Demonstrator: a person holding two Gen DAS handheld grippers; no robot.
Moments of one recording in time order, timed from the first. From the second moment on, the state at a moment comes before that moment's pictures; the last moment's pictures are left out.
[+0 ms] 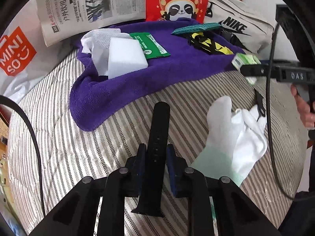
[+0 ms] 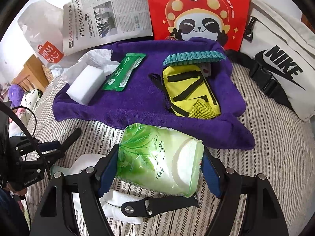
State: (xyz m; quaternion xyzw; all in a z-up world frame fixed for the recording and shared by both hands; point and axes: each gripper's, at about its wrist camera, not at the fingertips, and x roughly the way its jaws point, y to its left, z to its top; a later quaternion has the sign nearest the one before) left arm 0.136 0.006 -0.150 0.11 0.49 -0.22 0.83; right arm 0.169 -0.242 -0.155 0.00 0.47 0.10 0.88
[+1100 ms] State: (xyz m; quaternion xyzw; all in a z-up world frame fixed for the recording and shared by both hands) left arm 0.145 -0.003 -0.100 0.08 0.45 -0.20 0.86; right arm 0.167 -0.251 -0.126 0.00 0.44 0.12 0.89
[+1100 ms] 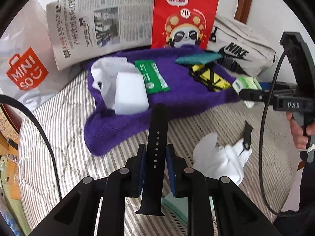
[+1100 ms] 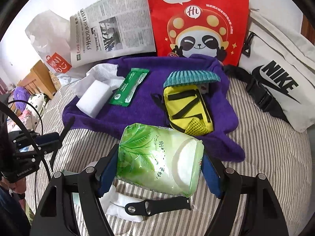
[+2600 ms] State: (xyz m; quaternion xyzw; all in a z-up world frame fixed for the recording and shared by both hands) left arm 0.302 -0.081 -0.144 0.07 0.50 -0.22 0.83; right arm 0.274 -0.263 -0.160 -0.04 0.46 0.11 0.88
